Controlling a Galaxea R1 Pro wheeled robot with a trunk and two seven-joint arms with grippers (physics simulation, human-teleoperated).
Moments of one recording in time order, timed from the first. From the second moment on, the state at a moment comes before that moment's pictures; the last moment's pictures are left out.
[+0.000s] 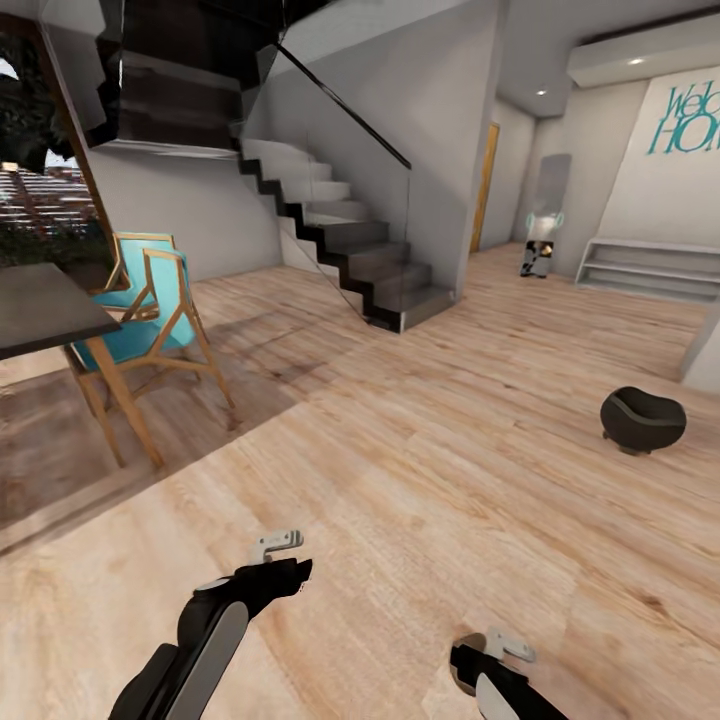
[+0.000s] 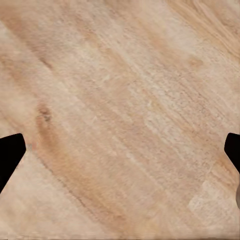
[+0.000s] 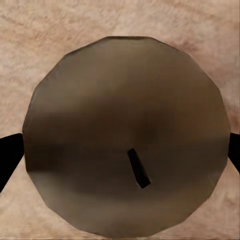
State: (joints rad) left arm -0.26 0.02 -0.29 -1.45 0.57 0.71 0.39; right arm -0.47 0.04 0.14 -0.32 -0.48 0.08 -0.28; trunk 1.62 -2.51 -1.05
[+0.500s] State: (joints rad) left arm -0.26 0.02 -0.29 -1.45 0.57 0.71 0.39; right arm -0.47 0.04 0.14 -0.32 -0.48 0.08 -0.28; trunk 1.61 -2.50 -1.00
